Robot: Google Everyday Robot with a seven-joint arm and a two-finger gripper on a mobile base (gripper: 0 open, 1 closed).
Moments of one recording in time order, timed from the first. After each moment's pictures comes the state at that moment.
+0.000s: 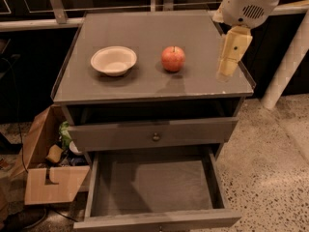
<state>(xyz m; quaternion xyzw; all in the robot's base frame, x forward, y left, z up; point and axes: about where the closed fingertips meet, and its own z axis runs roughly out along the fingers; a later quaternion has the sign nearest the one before) 0.555 -0.165 0.983 -0.64 0.75 -0.03 0.17</state>
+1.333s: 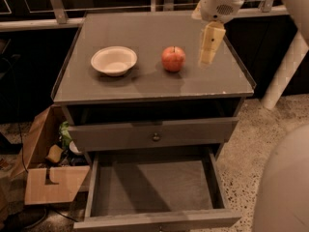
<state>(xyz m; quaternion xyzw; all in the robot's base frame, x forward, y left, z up) 0.641 -0.143 0.957 -0.68 0.71 -0.01 0.18</state>
